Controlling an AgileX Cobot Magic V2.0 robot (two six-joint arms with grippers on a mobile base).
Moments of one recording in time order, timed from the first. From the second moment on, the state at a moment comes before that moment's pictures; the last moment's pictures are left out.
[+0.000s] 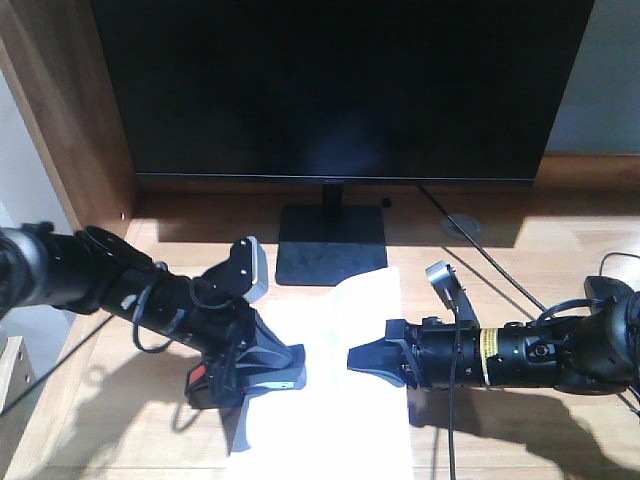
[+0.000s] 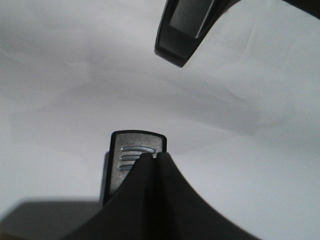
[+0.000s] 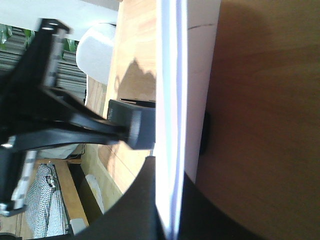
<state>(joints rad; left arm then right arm) -0.31 1.92 -1.05 -1.19 0.86 1.94 0.14 2.00 -0.70 -1.34 -1.03 1.68</state>
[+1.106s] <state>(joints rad) -0.31 1.67 -1.04 -1.15 0.81 1.81 0.14 1.83 -0.70 -1.39 -0.79 1.67</state>
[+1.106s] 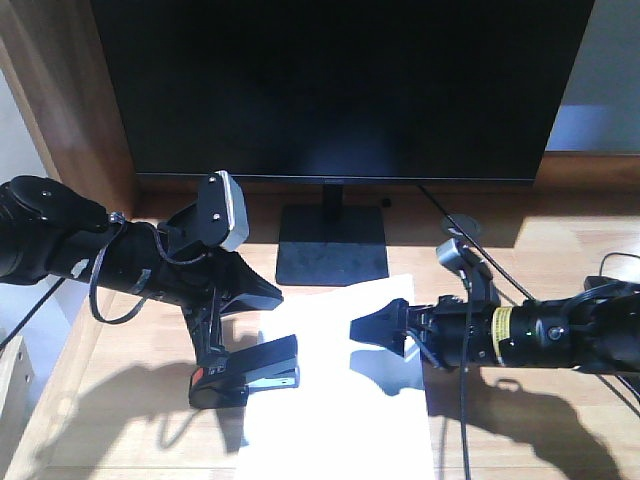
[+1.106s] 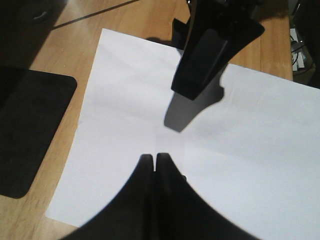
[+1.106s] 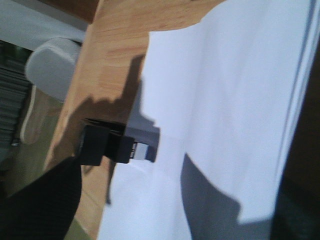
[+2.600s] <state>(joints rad) -0.31 1.17 -0.86 -0.03 0.24 0.32 0.14 1.01 -0.68 -1.66 -0.20 1.68</state>
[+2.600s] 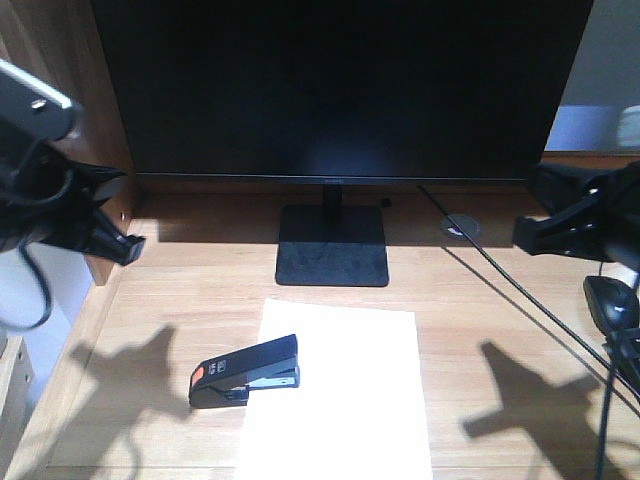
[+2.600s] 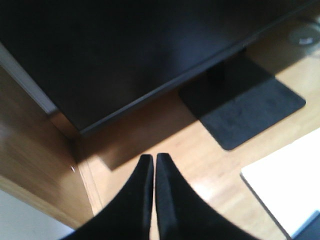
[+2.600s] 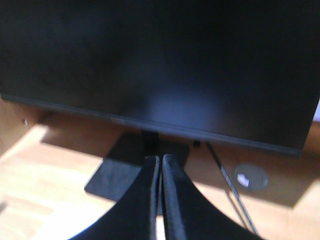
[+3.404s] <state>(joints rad) -0.31 0.48 -0.39 -0.03 0.01 0.32 0.14 0.35 -0.30 -1.69 -0.18 1.68</state>
